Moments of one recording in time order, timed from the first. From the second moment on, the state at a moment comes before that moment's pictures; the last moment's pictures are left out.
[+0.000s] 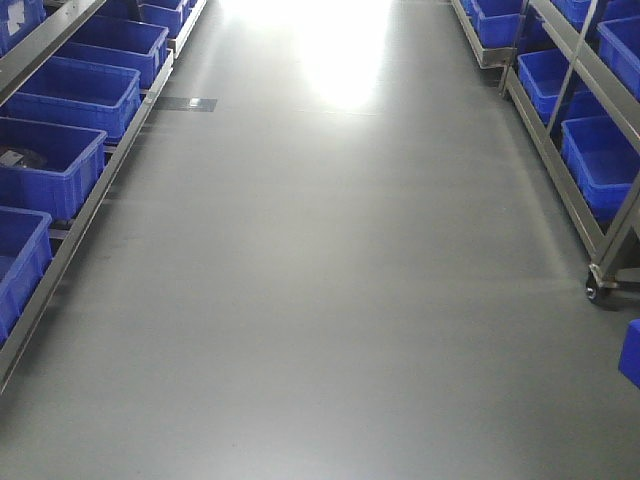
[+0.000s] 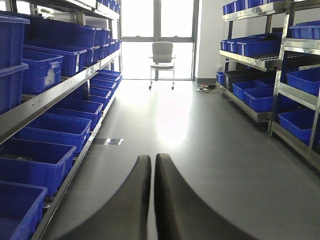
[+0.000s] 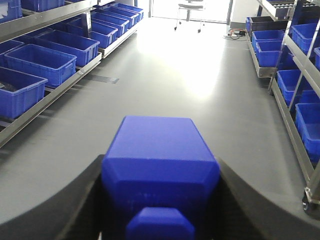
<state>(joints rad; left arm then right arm) -0.02 -0.01 0.03 0.00 0.04 0.03 0.08 0.11 -0.32 0.11 0.52 -0.12</state>
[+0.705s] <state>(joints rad) -0.02 -0.01 0.03 0.00 0.04 0.03 0.08 0.11 -0.32 0.11 0.52 -0.12</state>
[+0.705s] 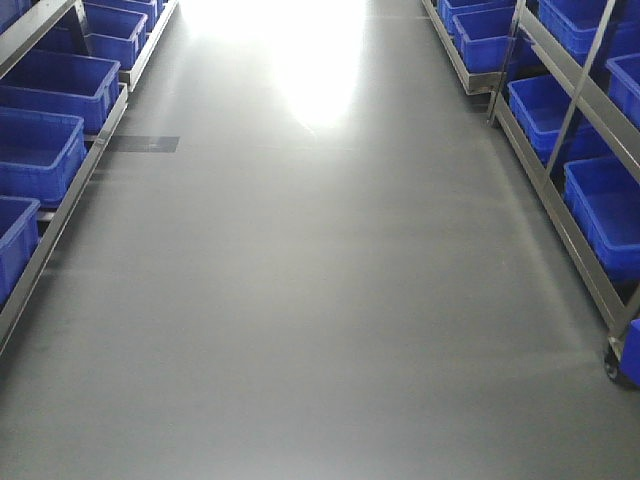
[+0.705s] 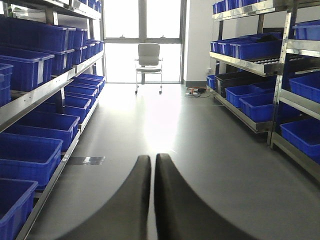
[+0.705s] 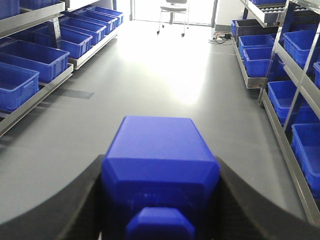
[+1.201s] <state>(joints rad) -0.02 -0.01 0.03 0.00 0.04 0.03 0.08 0.11 -0.32 0.11 0.52 -0.12</state>
